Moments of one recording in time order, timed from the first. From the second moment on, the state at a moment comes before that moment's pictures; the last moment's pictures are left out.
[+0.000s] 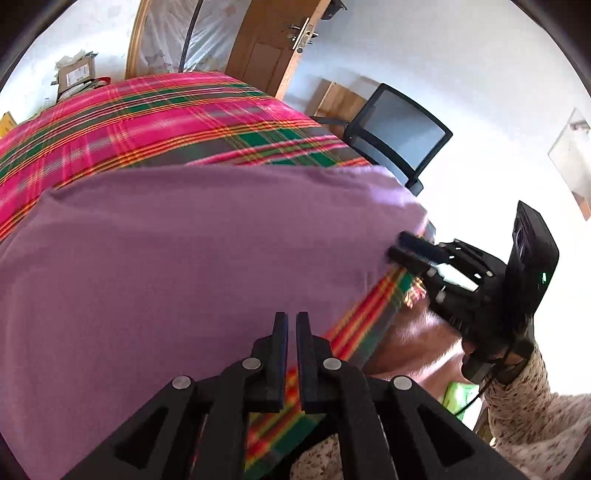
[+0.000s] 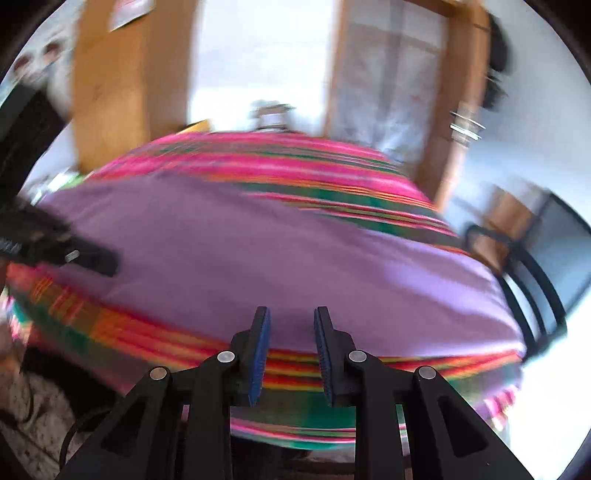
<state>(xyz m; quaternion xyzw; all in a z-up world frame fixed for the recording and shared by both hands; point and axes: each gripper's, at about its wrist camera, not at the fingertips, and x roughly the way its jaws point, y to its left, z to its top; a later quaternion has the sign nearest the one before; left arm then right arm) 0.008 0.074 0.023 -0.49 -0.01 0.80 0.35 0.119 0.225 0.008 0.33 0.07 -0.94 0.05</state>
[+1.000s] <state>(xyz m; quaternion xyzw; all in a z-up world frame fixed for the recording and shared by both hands) -0.075 0.170 0.005 -0.55 0.00 0.76 0.36 -0.030 0.315 0.010 0.38 0.12 -0.90 0.18</state>
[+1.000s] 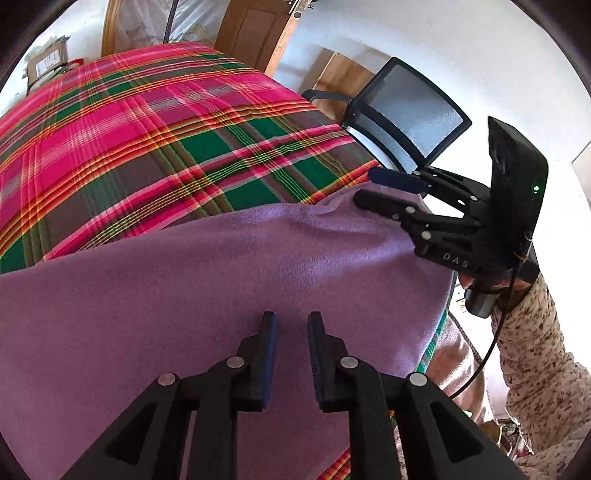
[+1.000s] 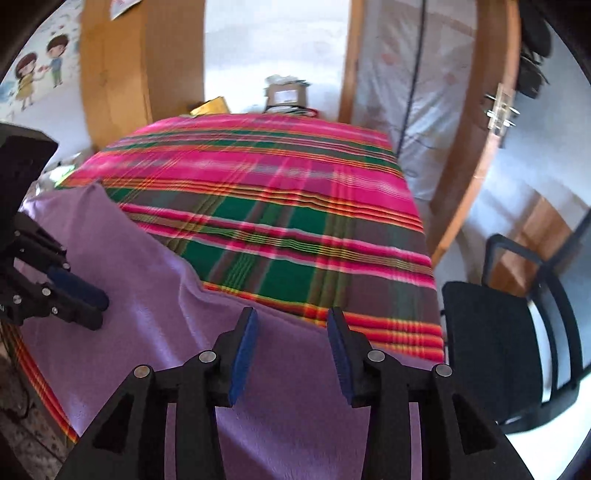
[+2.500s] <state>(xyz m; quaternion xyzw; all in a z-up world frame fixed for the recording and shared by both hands) -0.068 0.176 0.005 -0.53 0.01 0.77 0.36 -0.039 0.327 -0.003 0.41 0.10 -0.89 0.20</state>
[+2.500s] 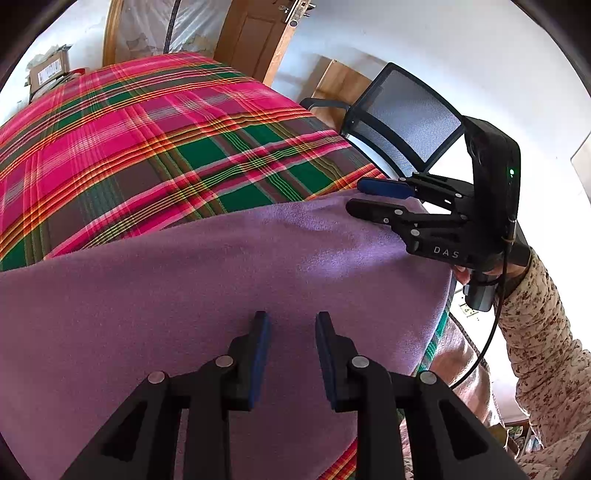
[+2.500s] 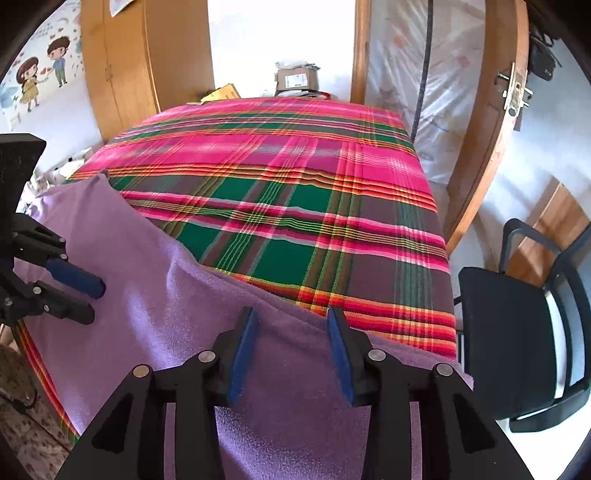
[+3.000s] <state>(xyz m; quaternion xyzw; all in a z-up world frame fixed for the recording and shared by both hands) -0.067 0.176 0.004 -0.52 0.01 0.77 0.36 -0.040 0.330 -0.001 0.40 0.08 -0.89 0.18</state>
